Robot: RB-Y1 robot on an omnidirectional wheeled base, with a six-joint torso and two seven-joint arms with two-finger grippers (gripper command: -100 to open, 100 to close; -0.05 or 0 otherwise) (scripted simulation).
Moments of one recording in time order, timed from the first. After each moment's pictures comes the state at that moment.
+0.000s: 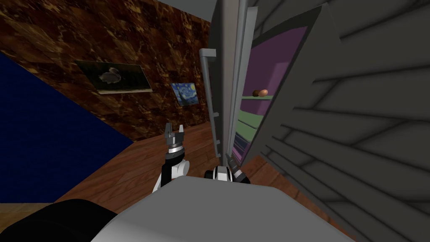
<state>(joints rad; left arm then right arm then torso) 0.48 -0.01 0.06 -2.29 0.08 -0.60 -0.04 0.51 0.04 0.23 -1.51 -2.26 0.64 -0.53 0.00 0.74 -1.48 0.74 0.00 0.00</state>
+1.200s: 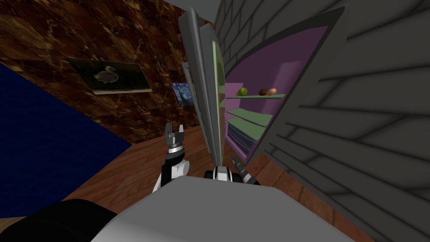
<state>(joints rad) 0.48 -0.01 0.06 -2.29 0.08 -0.60 -0.04 0.52 -0.15 0.21 -1.54 -2.30 0.61 -0.53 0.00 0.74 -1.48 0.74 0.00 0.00</state>
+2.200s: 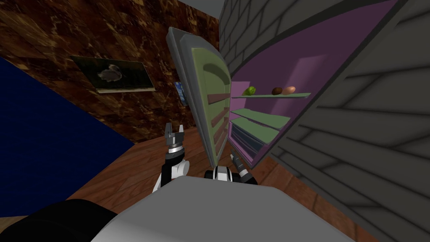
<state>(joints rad) 0.48 -0.01 0.06 -2.29 0.08 -0.60 -0.04 0.57 -0.06 0.25 -1.68 -2.39 0.52 -0.58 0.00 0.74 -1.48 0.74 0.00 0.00</state>
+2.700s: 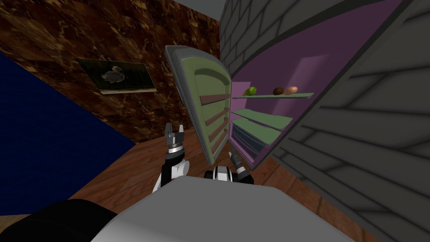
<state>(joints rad) 0.48 -0.01 0.06 -2.29 0.08 -0.60 -0.04 0.57 0.01 0.26 -1.71 -2.39 0.50 -0.59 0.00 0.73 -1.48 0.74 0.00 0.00</state>
